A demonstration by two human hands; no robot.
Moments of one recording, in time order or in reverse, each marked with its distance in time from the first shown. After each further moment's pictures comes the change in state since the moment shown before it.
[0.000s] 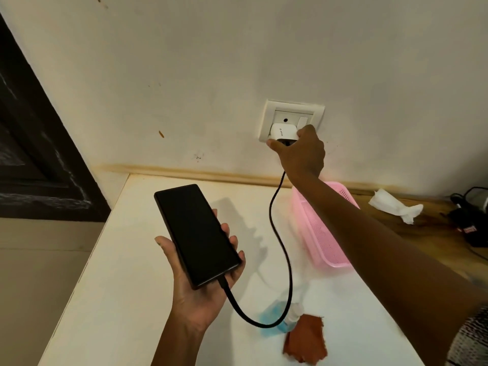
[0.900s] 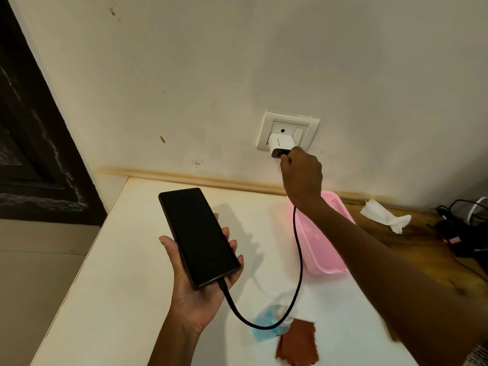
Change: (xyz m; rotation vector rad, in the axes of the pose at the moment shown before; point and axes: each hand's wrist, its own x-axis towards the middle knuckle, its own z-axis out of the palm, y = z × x) left_hand 0.002 -0.002 0.001 -0.008 -0.010 -0.005; right_hand -0.012 0.014 -0.013 -0.346 -0.044 -0.302
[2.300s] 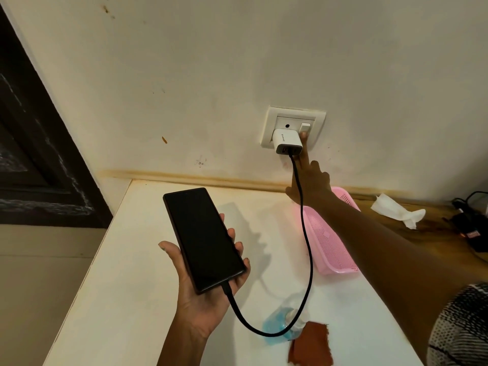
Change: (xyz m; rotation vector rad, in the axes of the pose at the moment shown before) left_hand 0.002 0.000 -0.004 -0.041 -0.019 -0.033; right_hand 0.005 0.047 0.041 -0.356 -0.281 -0.187
